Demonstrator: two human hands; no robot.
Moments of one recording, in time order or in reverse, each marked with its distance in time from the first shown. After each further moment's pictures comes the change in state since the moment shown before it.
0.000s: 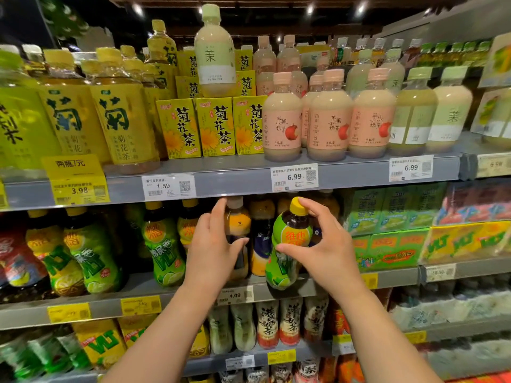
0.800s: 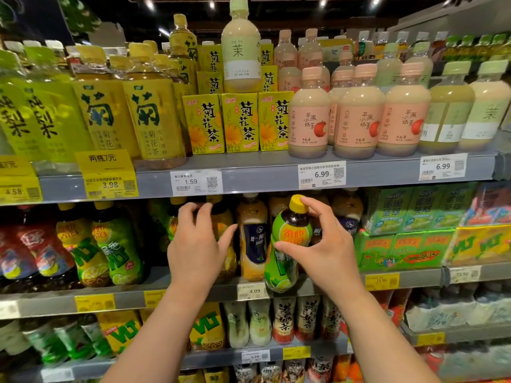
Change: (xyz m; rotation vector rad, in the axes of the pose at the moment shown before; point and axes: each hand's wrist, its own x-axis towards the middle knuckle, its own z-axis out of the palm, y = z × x) left_hand 0.004 -0.045 -0.036 0.348 0.179 0.002; right_hand -0.003 -0.025 0.036 0.016 0.019 0.019
